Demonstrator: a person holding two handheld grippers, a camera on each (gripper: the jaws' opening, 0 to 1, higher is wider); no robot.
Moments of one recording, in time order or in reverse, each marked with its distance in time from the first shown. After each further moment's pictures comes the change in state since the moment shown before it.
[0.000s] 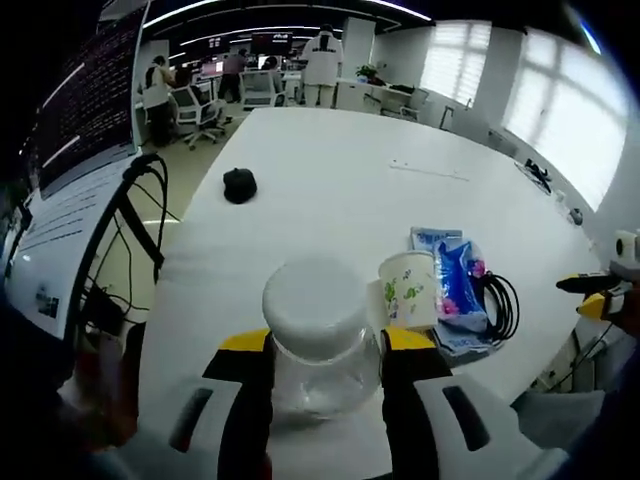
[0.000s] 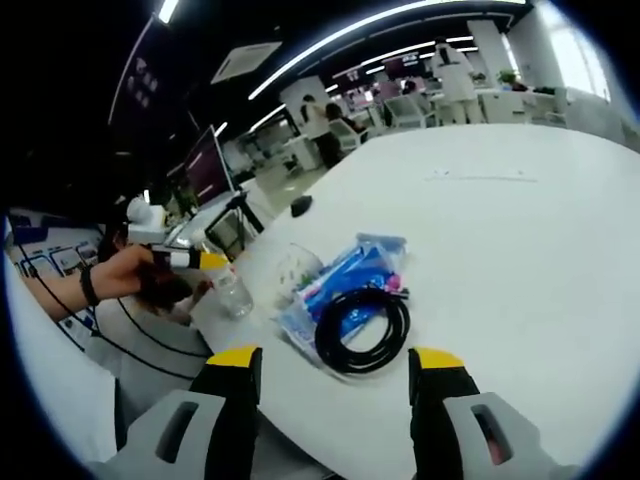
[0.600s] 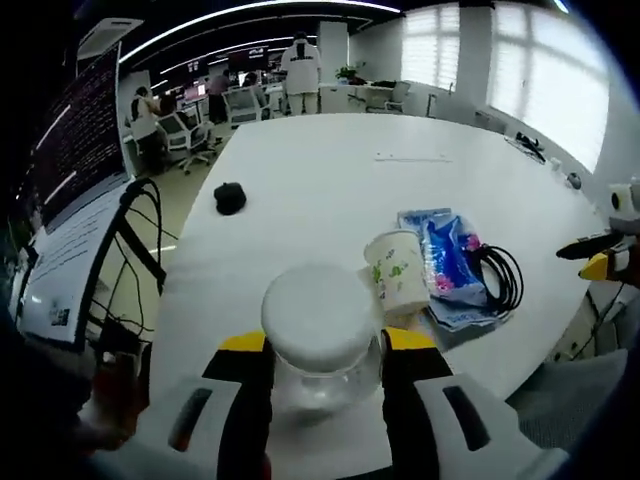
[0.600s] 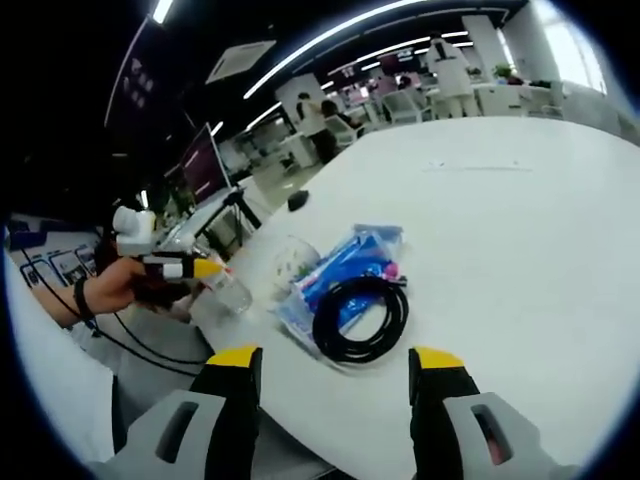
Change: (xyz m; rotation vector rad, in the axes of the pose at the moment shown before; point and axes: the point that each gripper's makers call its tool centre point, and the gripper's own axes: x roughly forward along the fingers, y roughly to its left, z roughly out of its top) left arm -0.011 -0.022 -0.015 0.124 -0.034 0.024; right arm 0.002 0.001 -0.009 0.014 0.015 0.000
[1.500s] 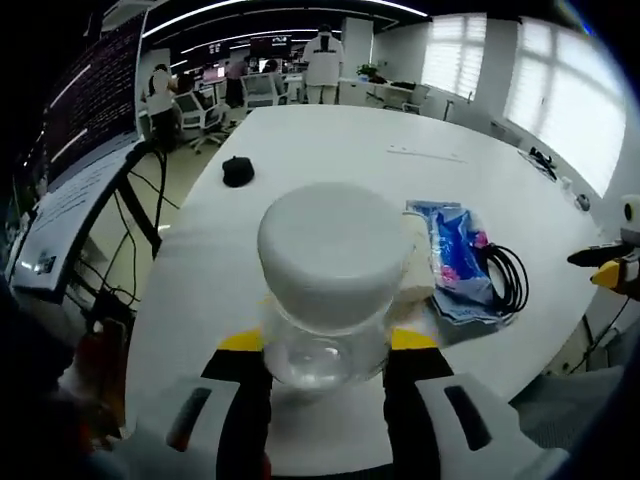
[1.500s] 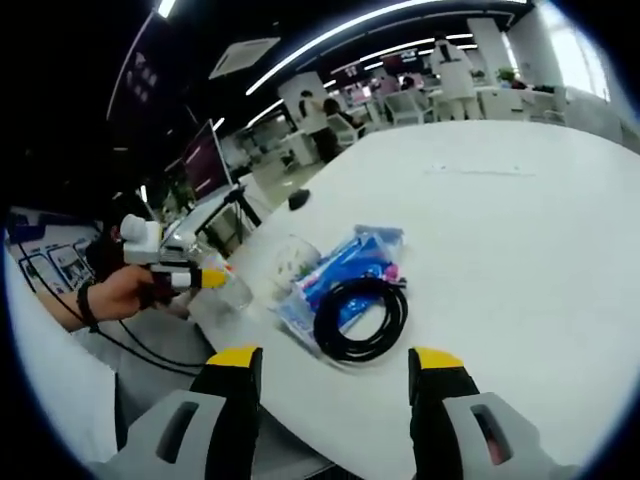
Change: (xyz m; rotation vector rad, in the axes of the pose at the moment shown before) left arm 0.010 -0.002 -0.027 -0.073 0.030 -0.001; right arm -0.007 -0.003 -0.002 -0.013 0.002 -0.021
